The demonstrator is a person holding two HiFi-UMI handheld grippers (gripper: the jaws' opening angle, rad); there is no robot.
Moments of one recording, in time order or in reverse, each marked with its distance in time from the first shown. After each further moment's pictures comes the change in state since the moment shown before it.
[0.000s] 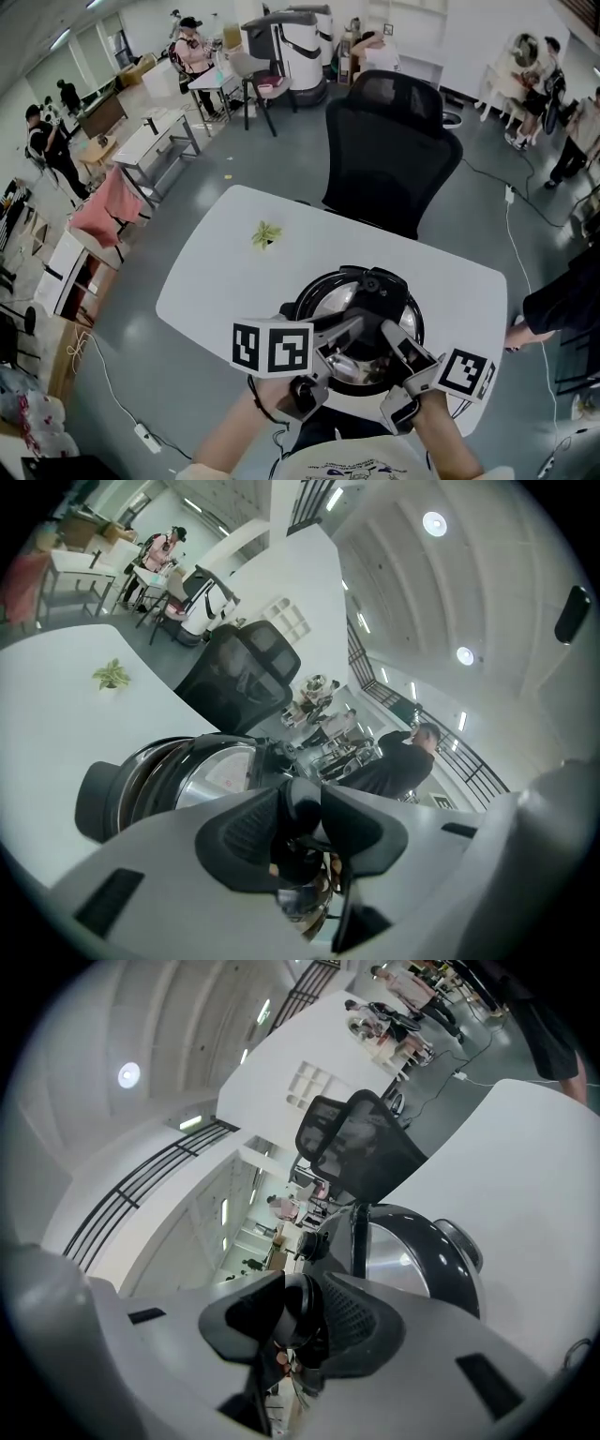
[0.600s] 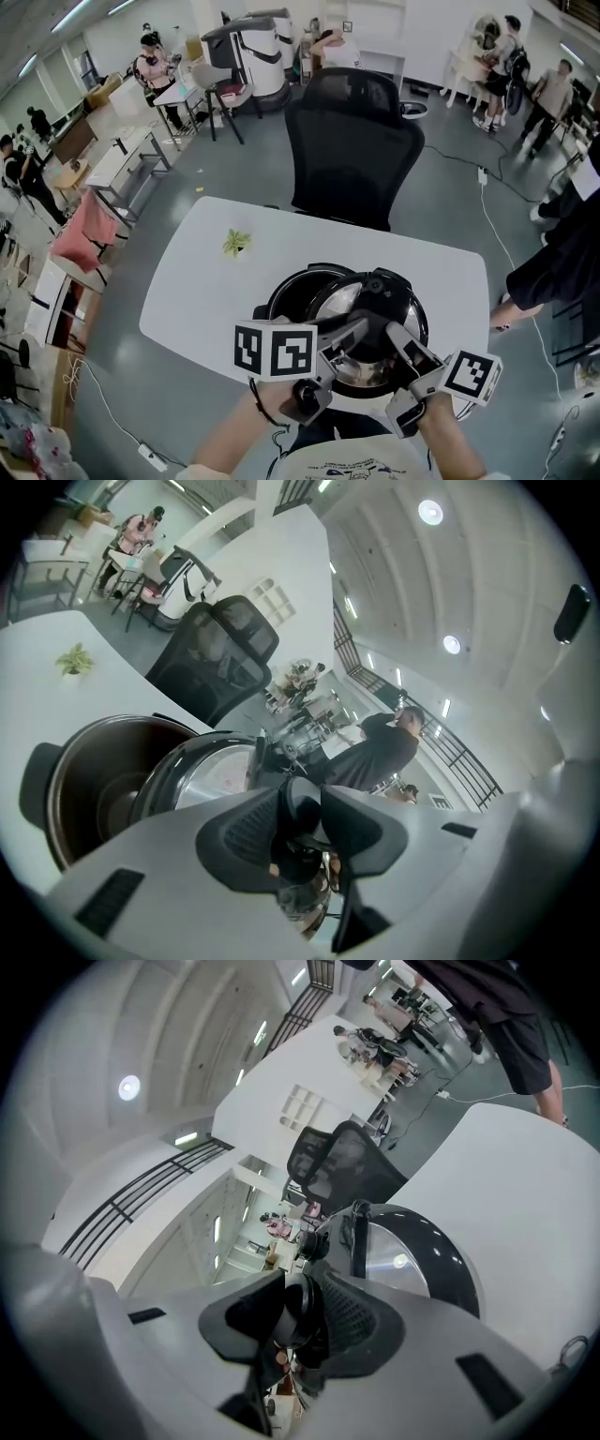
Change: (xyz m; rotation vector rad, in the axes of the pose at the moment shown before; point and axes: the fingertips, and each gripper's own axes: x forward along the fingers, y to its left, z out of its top) left arm 0.048 -0.049 -0.026 0.044 0.100 -0.086; right arm -0.064 -0.019 0.030 0.024 -0.125 -0.043
